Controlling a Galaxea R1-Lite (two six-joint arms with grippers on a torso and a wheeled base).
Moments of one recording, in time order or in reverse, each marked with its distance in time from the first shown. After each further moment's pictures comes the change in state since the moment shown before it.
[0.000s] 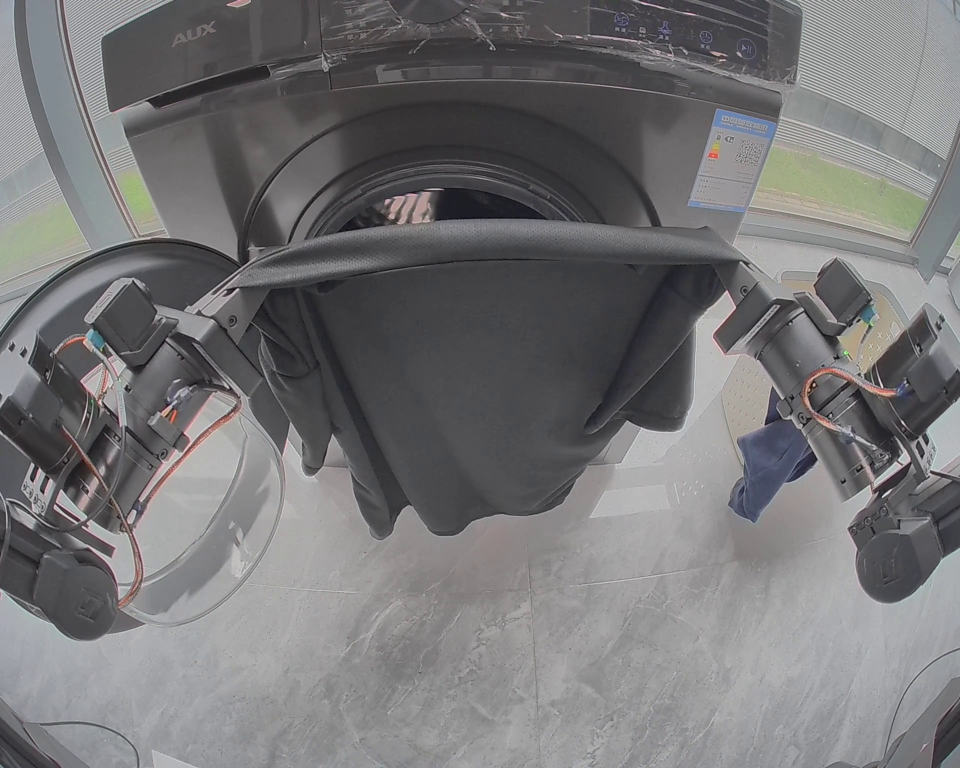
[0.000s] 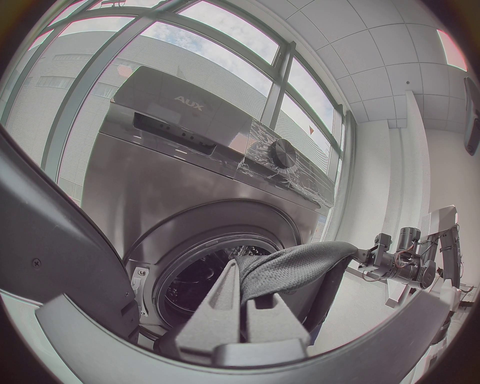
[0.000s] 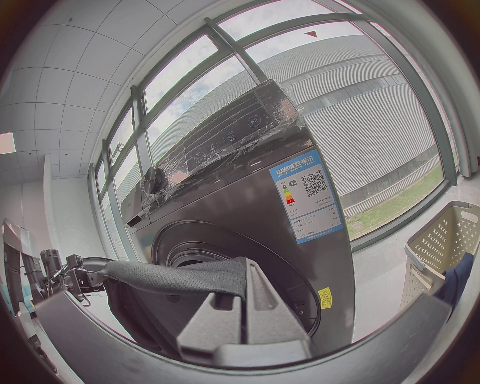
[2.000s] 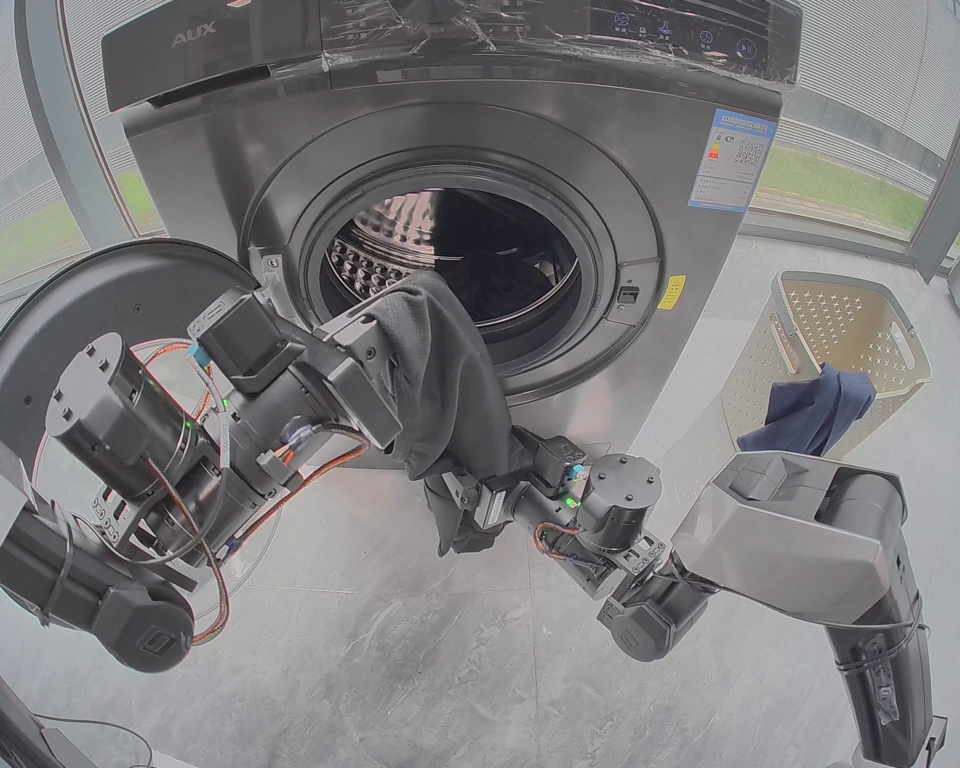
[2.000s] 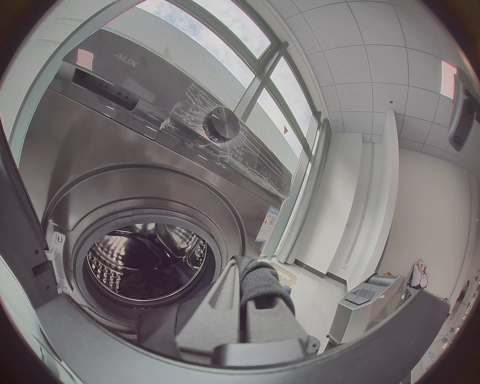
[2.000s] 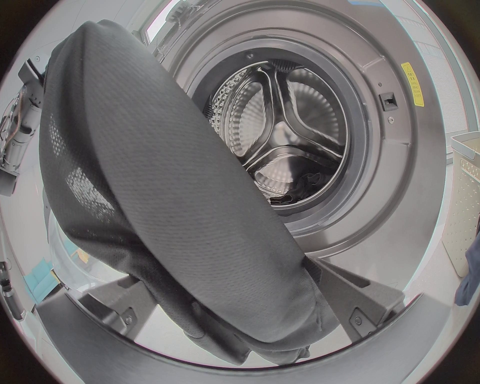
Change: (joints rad) left arm -0.258 0.110 -0.082 -0.001 -0.003 0.005; right arm 0.168 0.745 -0.415 0.017 0.010 -0.030
